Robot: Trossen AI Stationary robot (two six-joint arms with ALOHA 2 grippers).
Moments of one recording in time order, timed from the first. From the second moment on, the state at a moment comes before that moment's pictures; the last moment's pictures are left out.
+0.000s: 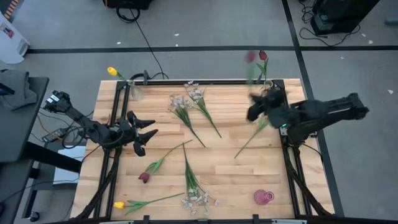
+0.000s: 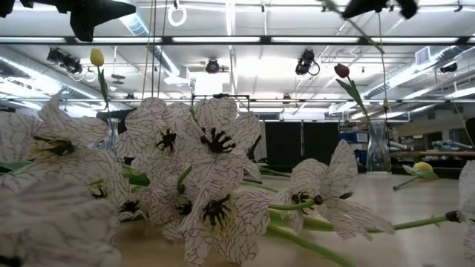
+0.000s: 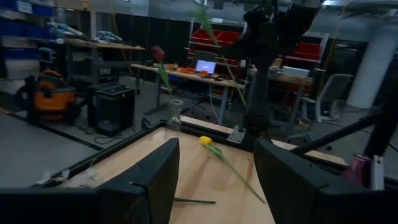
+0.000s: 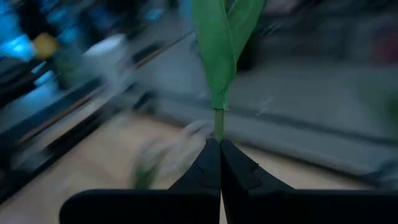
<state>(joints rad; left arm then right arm) -0.60 0.62 0.37 0.38 -0.98 -0.09 0.22 0.96 1.11 -0.87 1.10 0.87</state>
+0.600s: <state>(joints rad) -0.60 0.62 0.37 0.39 -1.26 -0.08 -0.12 0.67 0.97 -0.95 1.21 0.61</state>
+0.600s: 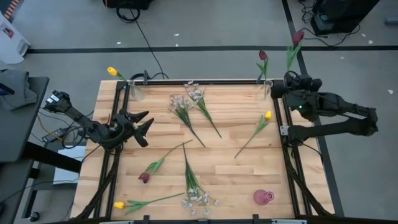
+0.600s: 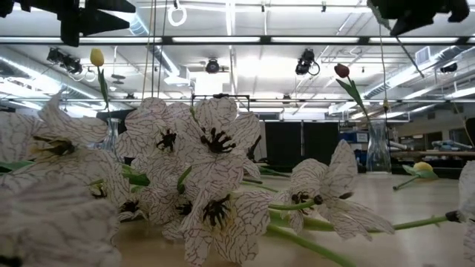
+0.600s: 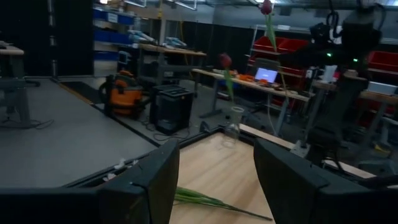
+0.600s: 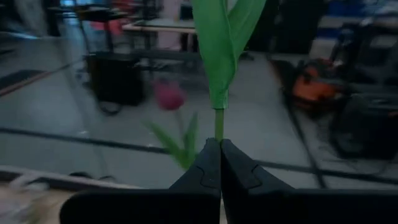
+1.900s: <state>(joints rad) -0.58 0.62 0.37 0.39 -1.26 -0.11 -0.79 0.83 0.74 0.07 0.69 -0.13</state>
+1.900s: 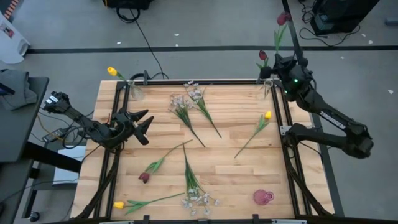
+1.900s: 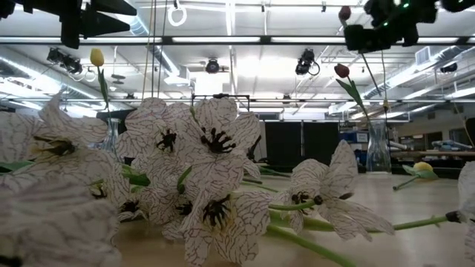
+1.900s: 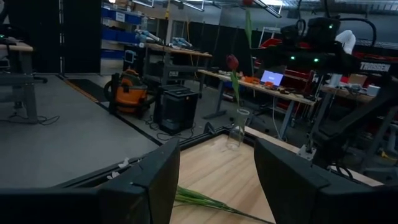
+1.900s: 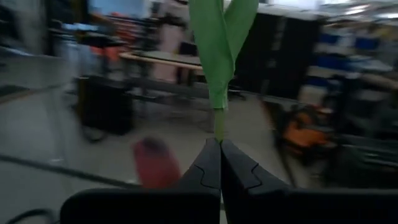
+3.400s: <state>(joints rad) -0.58 0.62 0.37 0.39 -1.24 -0.08 -0.80 0.87 0.36 0.72 0.73 -0.20</state>
